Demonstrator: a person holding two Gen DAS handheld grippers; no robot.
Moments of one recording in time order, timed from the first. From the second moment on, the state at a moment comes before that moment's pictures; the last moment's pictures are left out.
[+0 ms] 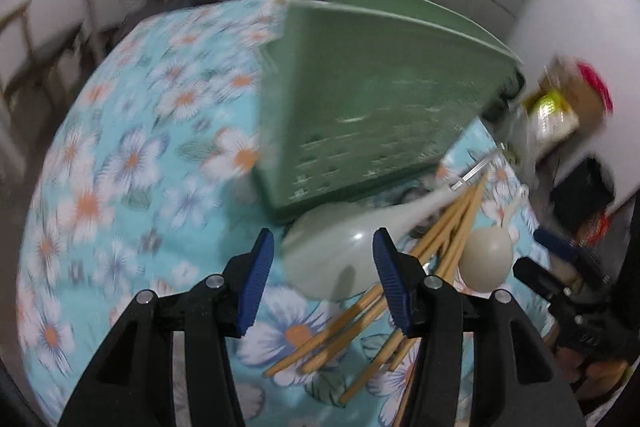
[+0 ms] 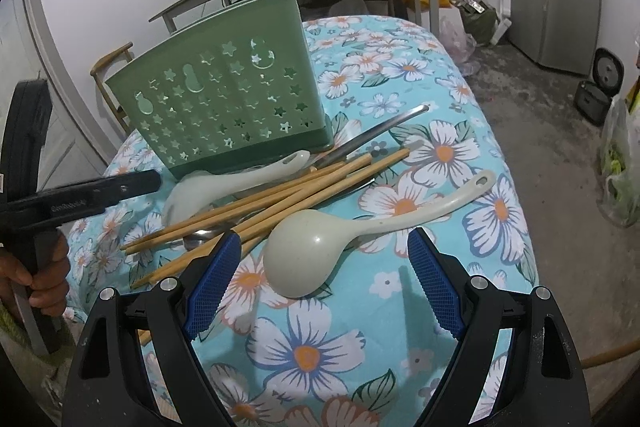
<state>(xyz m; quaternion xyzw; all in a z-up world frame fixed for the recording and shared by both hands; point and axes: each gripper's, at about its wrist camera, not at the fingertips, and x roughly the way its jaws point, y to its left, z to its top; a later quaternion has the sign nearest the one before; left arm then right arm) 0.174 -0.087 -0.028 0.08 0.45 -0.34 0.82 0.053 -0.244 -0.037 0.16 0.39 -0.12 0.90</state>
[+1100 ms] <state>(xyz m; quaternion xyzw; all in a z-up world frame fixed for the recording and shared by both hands) 0.170 -0.099 -0.053 0.17 0.46 -0.31 0.81 0.042 -0.244 -0.034 0.17 0.39 -0.12 0.90</state>
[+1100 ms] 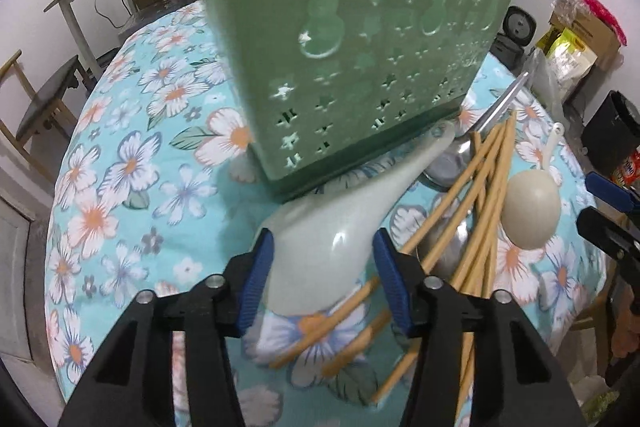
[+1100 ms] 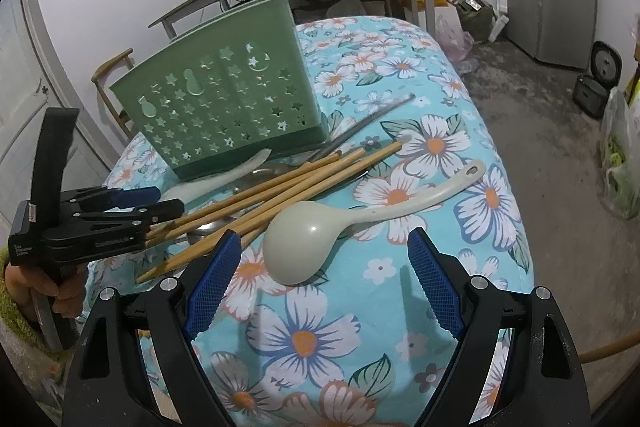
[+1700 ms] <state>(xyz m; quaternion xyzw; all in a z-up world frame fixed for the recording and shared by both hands) 0.179 -0.034 -0.025 0.05 0.41 -0.30 0.86 0.019 -0.217 -0.010 0.14 0.37 -0.12 0.91</state>
